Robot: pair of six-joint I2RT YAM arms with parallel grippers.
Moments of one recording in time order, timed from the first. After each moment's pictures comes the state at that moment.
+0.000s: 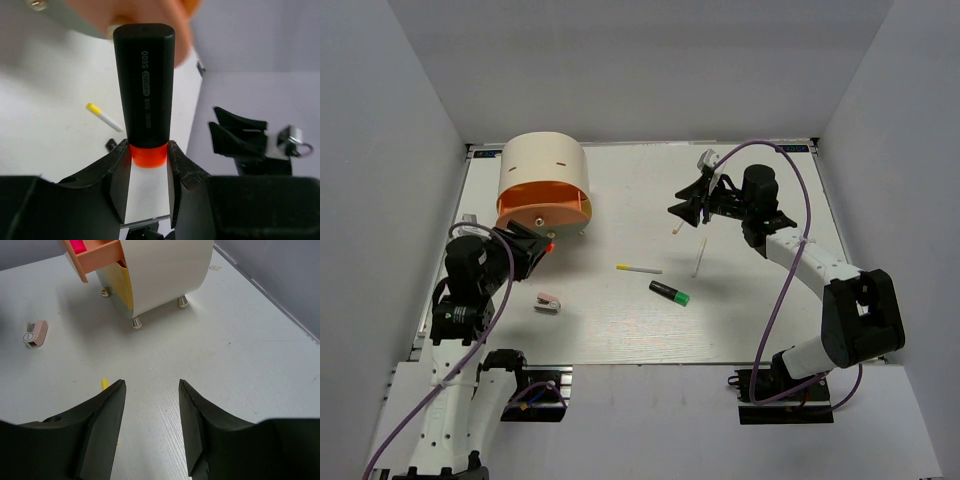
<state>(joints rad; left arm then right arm) -0.02 0.59 0.73 -0.57 0.26 -1.11 0.35 1.46 0.93 0.35 -0.83 -0.14</state>
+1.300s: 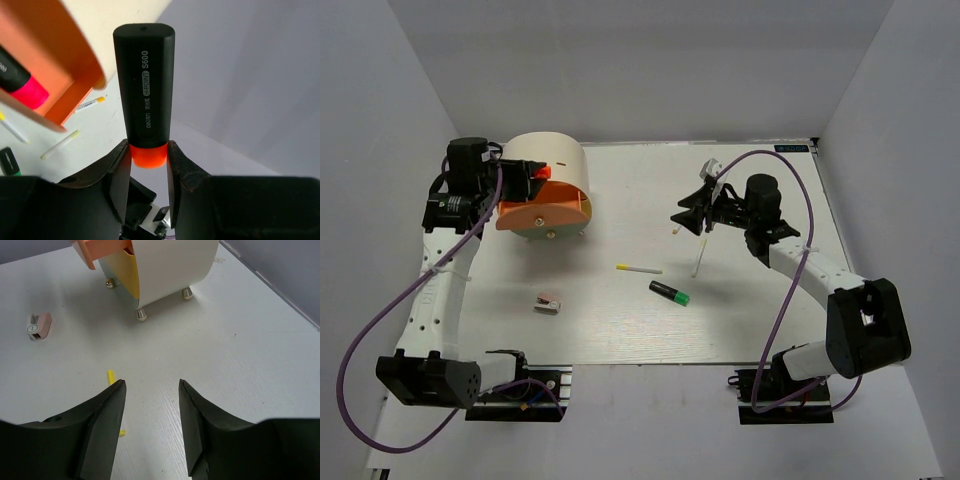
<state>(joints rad) -0.06 1.22 1.41 -0.73 0.14 -1.52 0.35 1.40 0.85 0.36 -0.82 -0.15</state>
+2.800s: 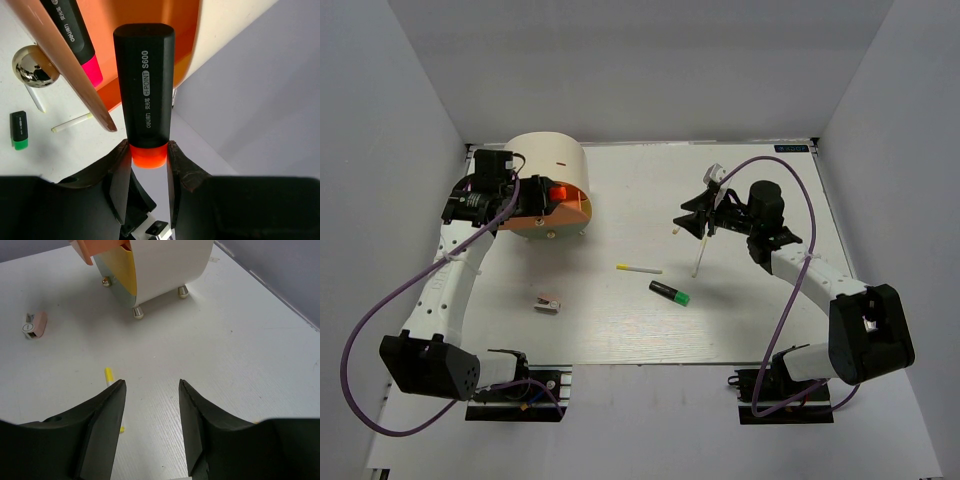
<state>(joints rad) -0.14 1.28 1.36 -0.86 0.12 -1.73 0.34 1.37 0.78 0.42 -0.80 -0.14</state>
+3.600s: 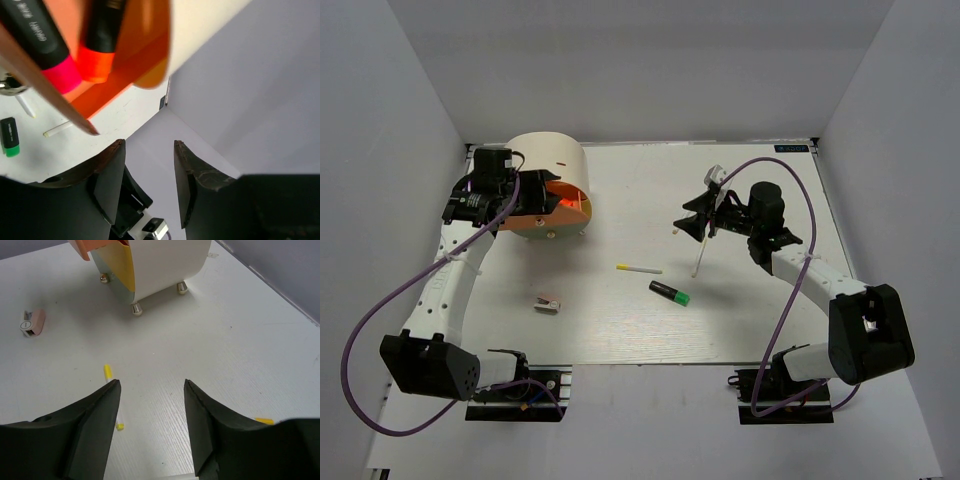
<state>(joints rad) -0.14 1.28 1.35 -0.82 0.12 -1.73 0.33 1.37 0.77 0.42 -0.80 -0.14</state>
